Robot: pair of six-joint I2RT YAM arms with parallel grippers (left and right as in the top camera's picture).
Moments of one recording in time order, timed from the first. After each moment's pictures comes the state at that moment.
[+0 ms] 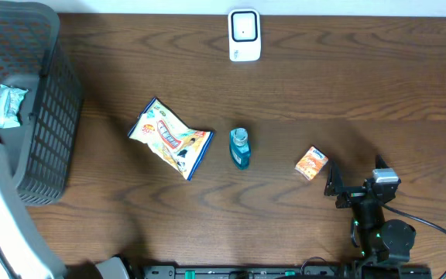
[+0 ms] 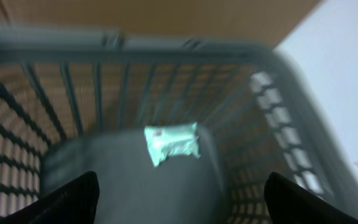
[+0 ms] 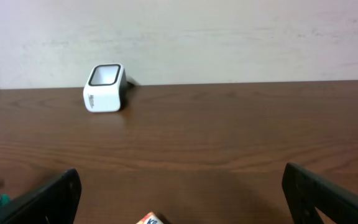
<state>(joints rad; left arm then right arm) 0.53 1.46 1.71 -0.94 -0.37 -0.75 -0.08 0.01 0.01 -0.06 -0.18 0.06</state>
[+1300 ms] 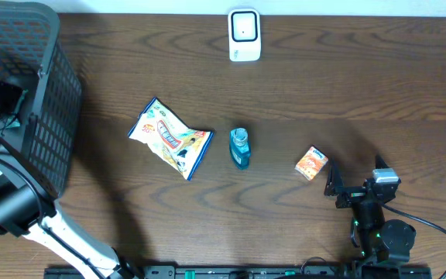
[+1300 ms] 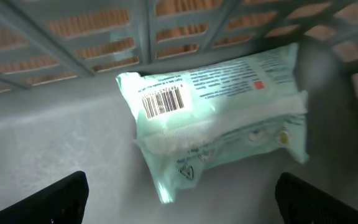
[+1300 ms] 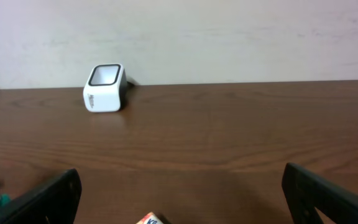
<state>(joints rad) 0.65 2.13 1.71 -0.70 -0.11 -0.64 -0.08 0.01 0.01 -0.06 -0.18 0.06</state>
